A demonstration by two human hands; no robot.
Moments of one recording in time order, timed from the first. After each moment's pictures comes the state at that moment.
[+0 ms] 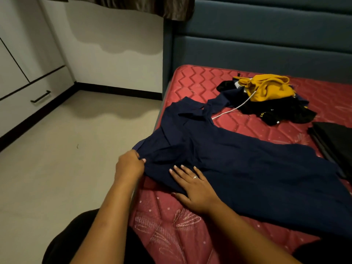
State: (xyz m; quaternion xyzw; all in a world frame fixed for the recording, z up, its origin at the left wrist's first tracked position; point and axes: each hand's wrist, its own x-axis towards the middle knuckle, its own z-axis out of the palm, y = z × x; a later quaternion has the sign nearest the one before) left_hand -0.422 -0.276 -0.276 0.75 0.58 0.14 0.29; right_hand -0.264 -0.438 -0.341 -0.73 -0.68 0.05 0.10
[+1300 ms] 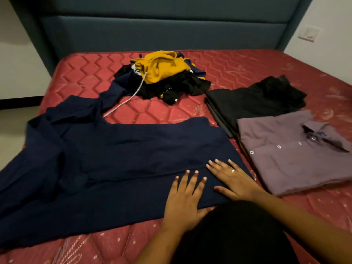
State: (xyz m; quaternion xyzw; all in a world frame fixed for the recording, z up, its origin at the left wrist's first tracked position) left_hand -0.171 -0.581 -0.371 0.99 0.02 0.04 0.09; right_hand -0.009 -0.758 -0.354 -0.85 -0.53 -0.01 0.00
